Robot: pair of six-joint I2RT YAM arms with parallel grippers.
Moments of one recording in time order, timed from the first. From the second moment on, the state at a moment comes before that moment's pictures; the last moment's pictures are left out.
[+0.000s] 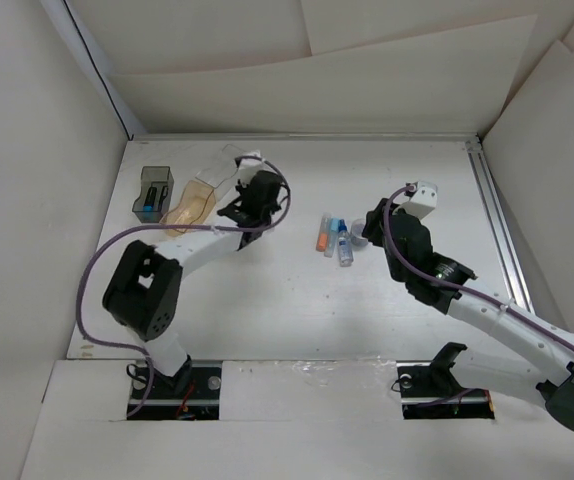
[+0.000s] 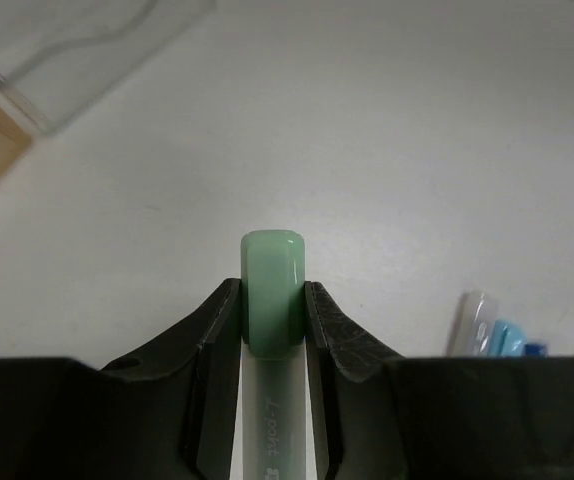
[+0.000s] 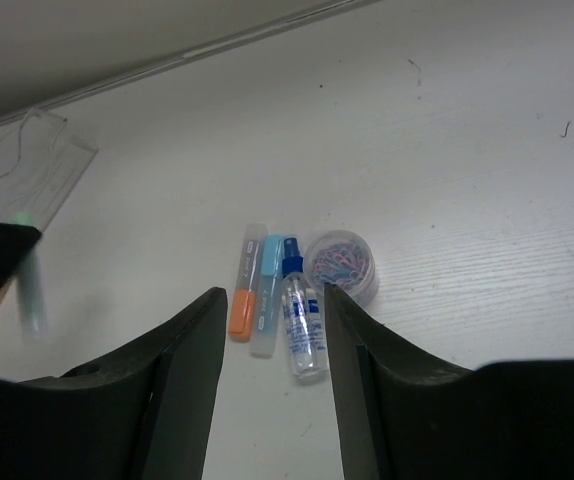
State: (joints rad) left arm -0.63 1.71 1.12 -0.03 -0.56 -0.59; right arm 0.76 1.02 0.82 -0.13 0.74 0.54
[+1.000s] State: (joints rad) left arm -0.17 1.76 1.29 0.00 -0.43 0.05; right arm 0.76 0.98 0.82 -0.13 0.74 0.54
